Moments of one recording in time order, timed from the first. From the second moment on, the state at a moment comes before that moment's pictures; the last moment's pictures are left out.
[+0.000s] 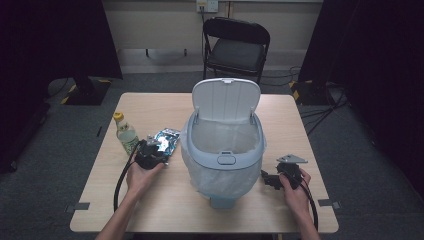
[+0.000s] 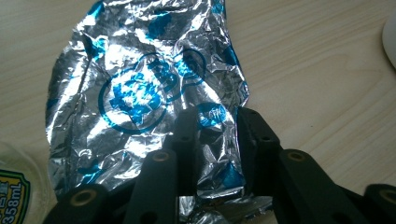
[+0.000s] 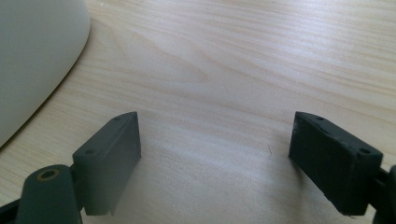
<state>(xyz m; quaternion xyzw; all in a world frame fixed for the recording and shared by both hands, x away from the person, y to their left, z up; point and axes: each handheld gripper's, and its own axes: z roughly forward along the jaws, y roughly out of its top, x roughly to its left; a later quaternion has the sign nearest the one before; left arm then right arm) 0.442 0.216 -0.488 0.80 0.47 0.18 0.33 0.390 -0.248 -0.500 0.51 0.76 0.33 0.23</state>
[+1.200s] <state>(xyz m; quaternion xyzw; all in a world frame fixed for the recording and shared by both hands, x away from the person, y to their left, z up) 0.436 0.239 -0.467 0.75 0.49 0.13 0.43 0.390 -0.248 -0.500 0.51 0.76 0.33 0.23</state>
